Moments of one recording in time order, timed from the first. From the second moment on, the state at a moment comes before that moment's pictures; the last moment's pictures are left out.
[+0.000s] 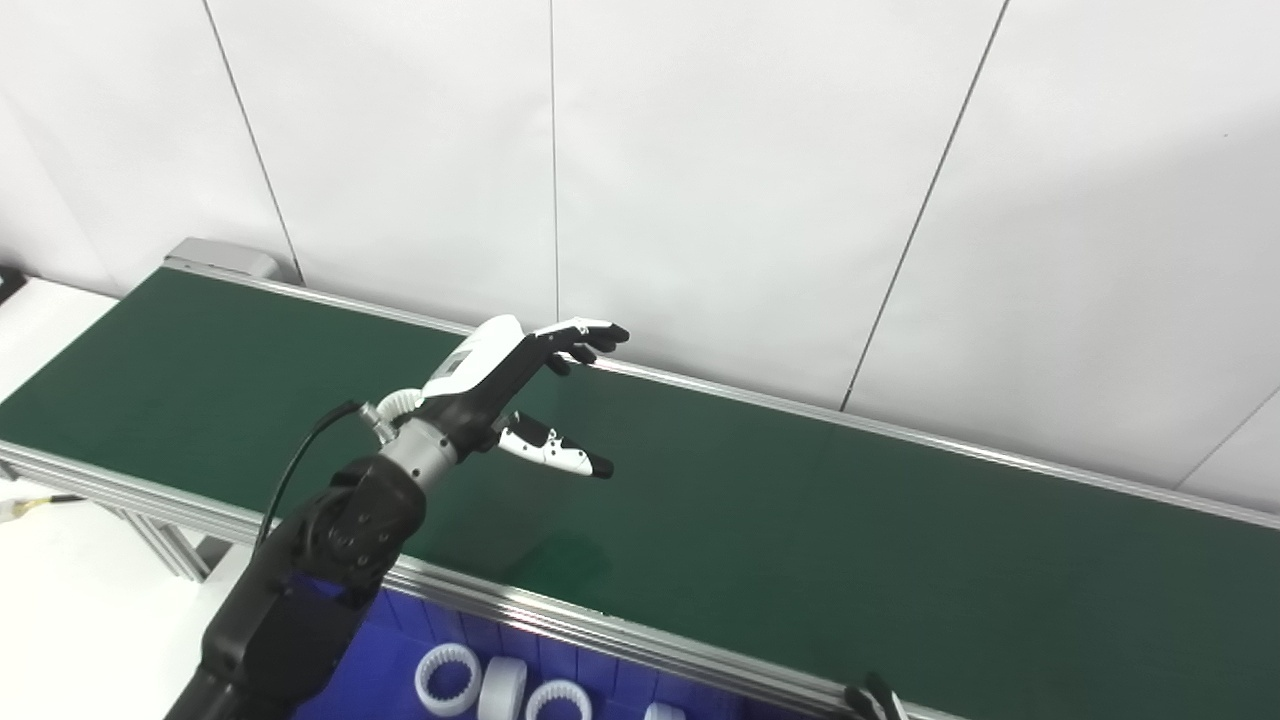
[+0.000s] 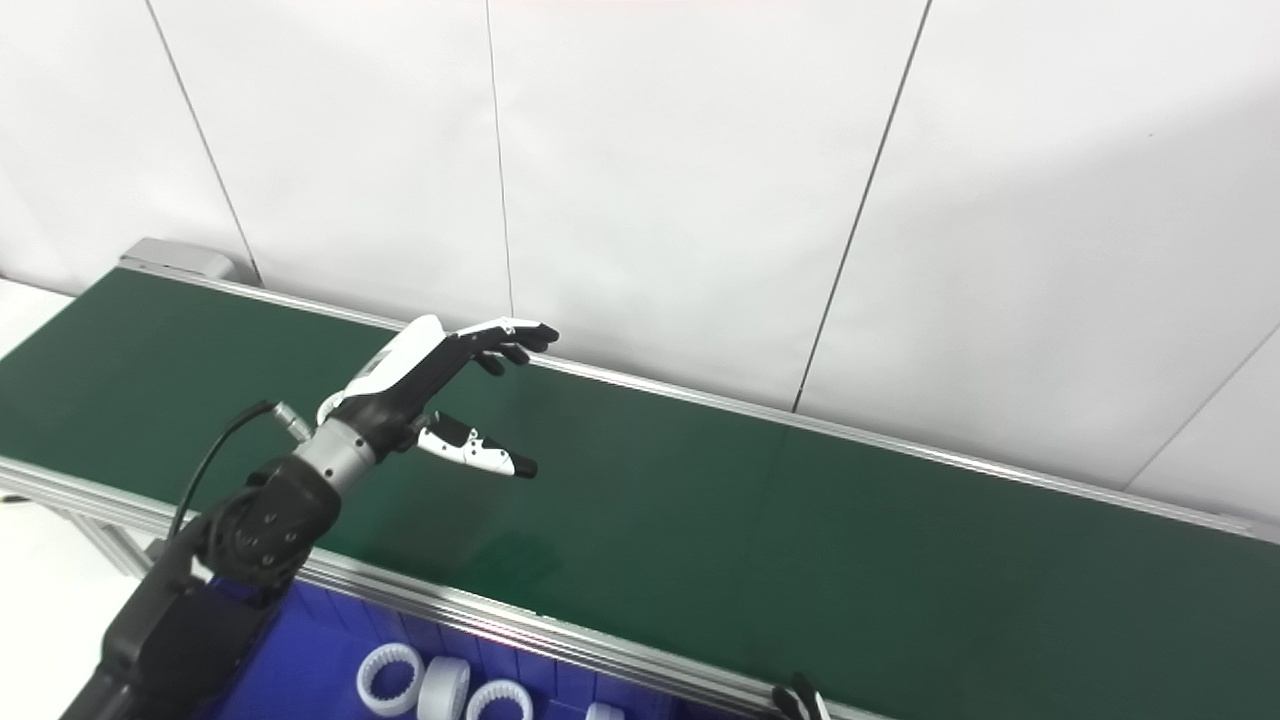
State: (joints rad) left arm -0.27 0.37 -0.11 -0.02 0.49 -0.05 -0.21; right arm 0.33 -0.04 0.19 0.13 -0.08 -0.40 0.03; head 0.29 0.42
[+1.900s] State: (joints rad) left arm -0.47 0.46 -0.35 0.27 0.75 0.07 -0.39; right arm 0.35 -0.02 0.19 0.13 -0.10 -0.40 0.03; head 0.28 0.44
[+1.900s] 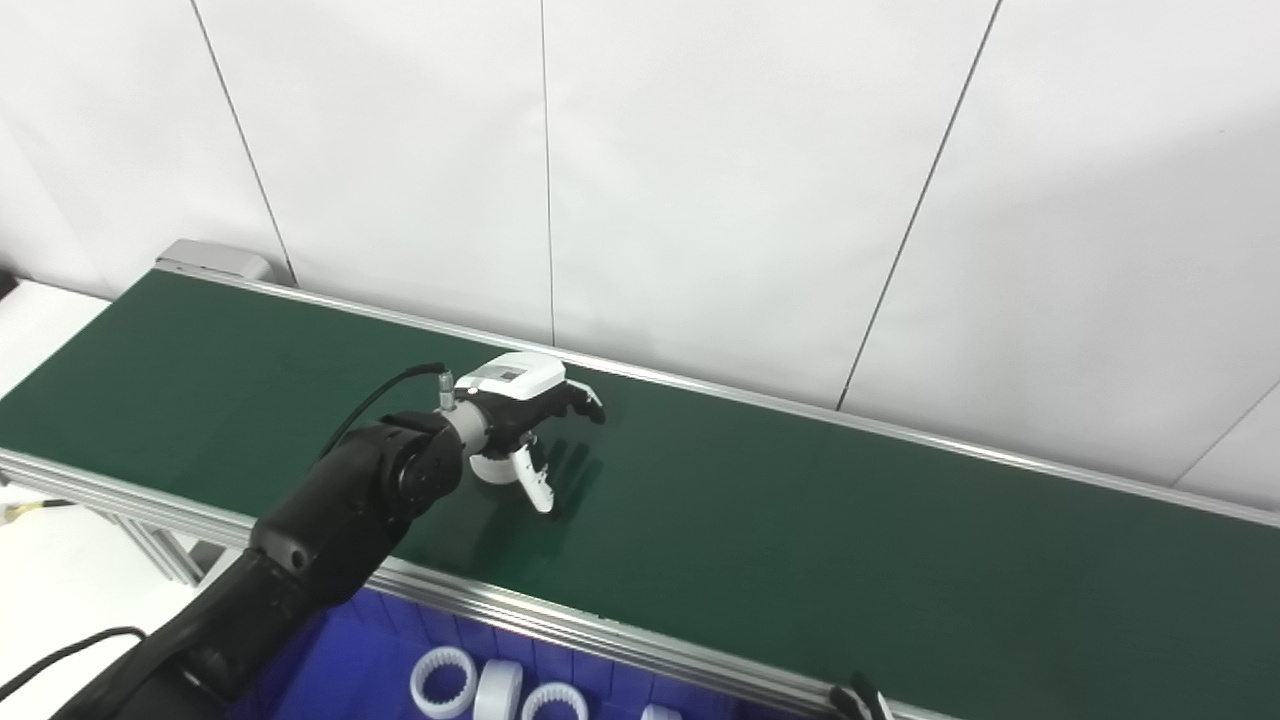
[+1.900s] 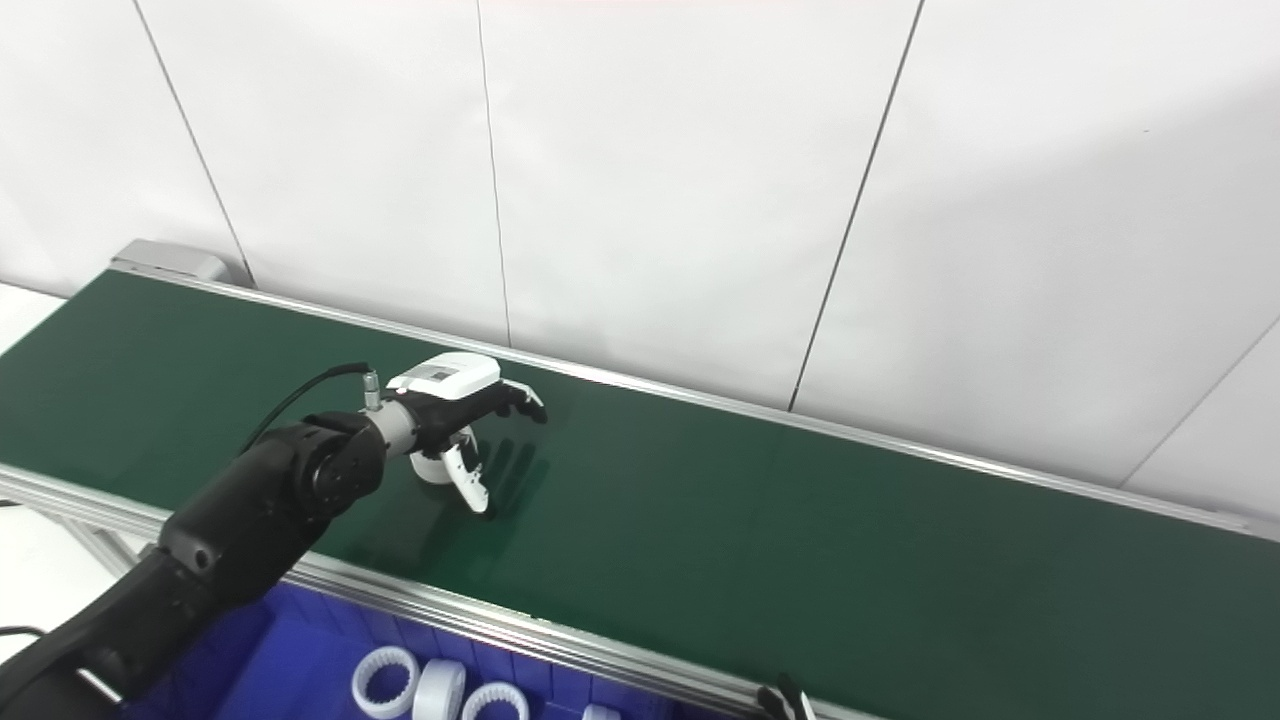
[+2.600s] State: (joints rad) left arm -0.44 0.48 -0.38 0.26 0.77 0.07 -0.39; right arm 0.35 -0.02 0.19 0.12 -0.10 -0.40 0.03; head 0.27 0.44
